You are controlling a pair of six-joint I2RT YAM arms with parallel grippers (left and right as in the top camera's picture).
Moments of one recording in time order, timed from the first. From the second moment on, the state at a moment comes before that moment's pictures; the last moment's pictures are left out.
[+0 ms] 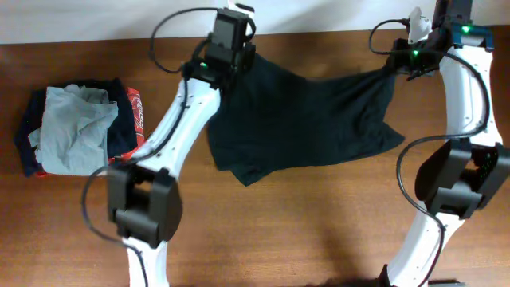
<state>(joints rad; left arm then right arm) -0.40 2.13 1.91 -0.41 -0.24 0.04 -0.22 2.20 2.15 -1.04 -0.29 -0.04</state>
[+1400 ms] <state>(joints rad) -0.40 2.01 2.39 -1.65 0.01 -0.14 -0.23 1.54 2.08 -1.69 -0.16 0.08</state>
